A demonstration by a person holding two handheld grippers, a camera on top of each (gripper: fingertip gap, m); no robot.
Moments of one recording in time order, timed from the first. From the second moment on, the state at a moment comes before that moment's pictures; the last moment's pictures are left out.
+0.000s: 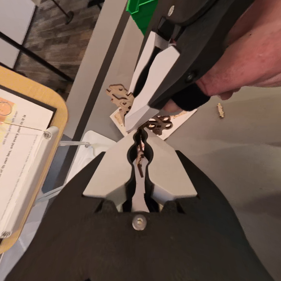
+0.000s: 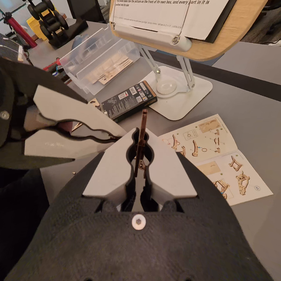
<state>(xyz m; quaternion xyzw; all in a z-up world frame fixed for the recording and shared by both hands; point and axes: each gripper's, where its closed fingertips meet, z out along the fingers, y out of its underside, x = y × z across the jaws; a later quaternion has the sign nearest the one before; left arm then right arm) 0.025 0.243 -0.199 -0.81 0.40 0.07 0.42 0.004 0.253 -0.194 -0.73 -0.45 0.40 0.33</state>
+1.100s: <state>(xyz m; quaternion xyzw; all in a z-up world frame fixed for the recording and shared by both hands) 0.023 0.227 -0.172 -0.61 0.45 0.34 0.56 -0.008 0.235 -0.160 -0.66 -0.36 0.53 0.38</state>
